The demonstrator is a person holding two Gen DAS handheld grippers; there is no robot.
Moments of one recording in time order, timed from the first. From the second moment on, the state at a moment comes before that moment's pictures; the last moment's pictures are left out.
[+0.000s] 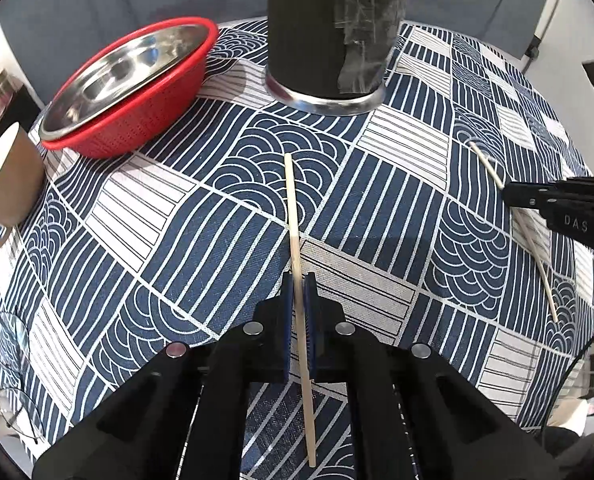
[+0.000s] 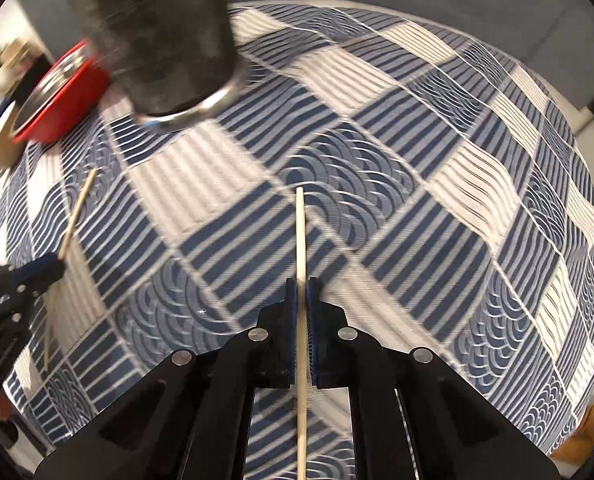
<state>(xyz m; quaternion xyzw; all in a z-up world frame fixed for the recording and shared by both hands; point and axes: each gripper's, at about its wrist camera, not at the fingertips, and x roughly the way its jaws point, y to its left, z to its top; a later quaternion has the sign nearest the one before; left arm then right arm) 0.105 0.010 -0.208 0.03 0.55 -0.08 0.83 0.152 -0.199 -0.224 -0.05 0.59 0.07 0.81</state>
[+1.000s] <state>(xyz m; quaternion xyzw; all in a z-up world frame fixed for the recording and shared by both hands) 0.161 0.029 -0.085 0.01 0.46 -0.06 0.88 0.220 -0.288 -0.078 0.06 0.47 0.06 0.88</state>
